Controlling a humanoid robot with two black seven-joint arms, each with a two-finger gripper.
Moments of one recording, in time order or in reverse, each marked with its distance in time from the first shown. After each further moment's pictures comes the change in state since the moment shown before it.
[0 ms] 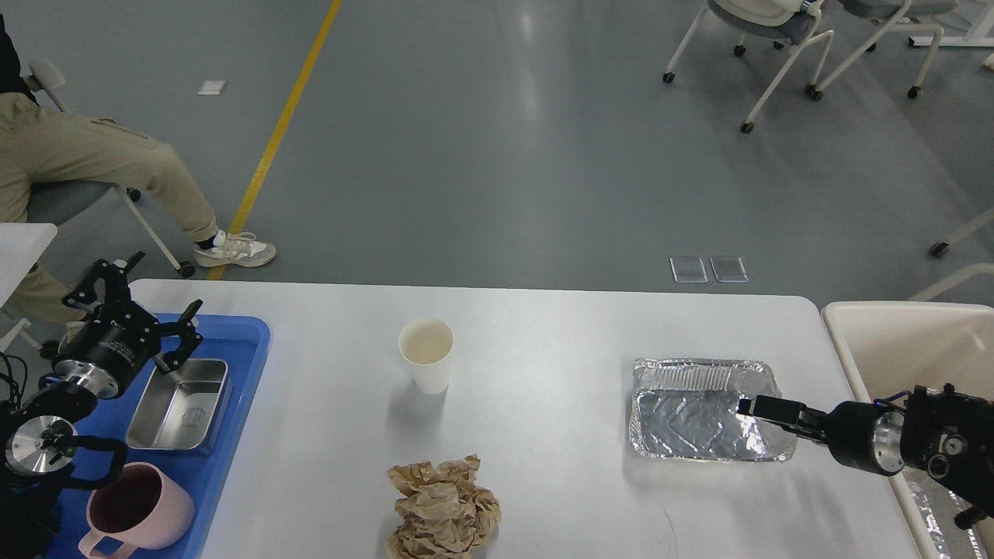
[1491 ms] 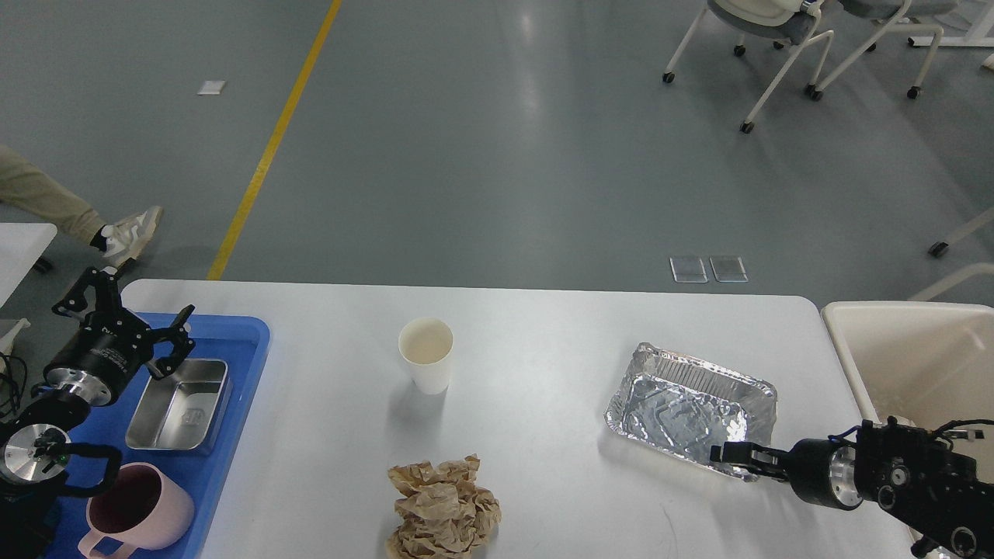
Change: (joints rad) left arm 0.024 0.001 -0.031 -0.001 0.000 -0.003 0.000; right arm -0.001 0.119 -0.135 -0.094 0.001 -0.013 0.009
